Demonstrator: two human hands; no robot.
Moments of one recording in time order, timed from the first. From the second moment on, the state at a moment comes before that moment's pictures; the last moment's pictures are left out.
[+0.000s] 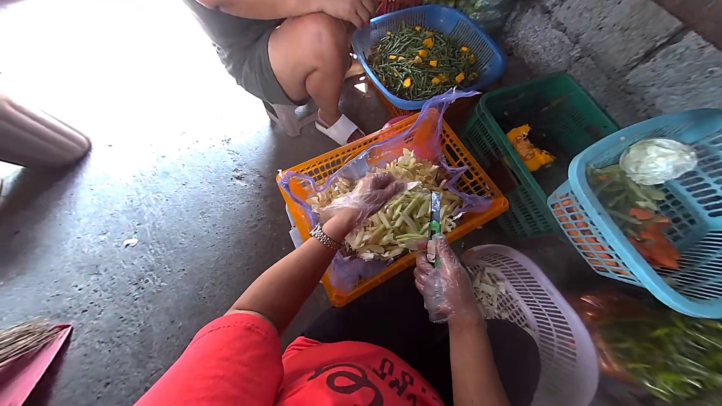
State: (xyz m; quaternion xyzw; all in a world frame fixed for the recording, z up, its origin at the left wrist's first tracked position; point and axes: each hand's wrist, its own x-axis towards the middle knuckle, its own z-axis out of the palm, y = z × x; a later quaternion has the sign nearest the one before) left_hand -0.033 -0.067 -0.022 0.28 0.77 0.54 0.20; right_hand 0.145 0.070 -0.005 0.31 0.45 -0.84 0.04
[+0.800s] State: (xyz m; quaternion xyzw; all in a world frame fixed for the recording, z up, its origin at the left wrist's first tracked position) left_hand -0.010 -0.060 -0.018 0.07 0.52 0.80 0.29; right_hand 0.151 0.049 -0.021 0.17 0.69 -0.70 -0.10
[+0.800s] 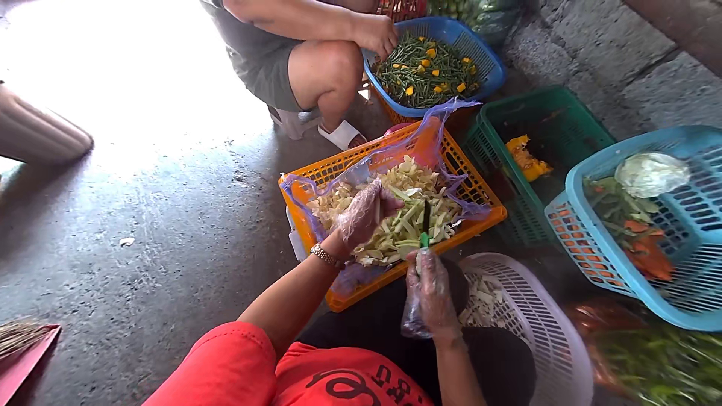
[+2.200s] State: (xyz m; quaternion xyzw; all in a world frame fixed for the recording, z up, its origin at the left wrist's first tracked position) left_hand 0.039 -0.028 0.023 -0.01 0.38 0.84 0.40; right_hand 0.153 0.032 -0.003 0.25 0.82 -0.52 -0.06
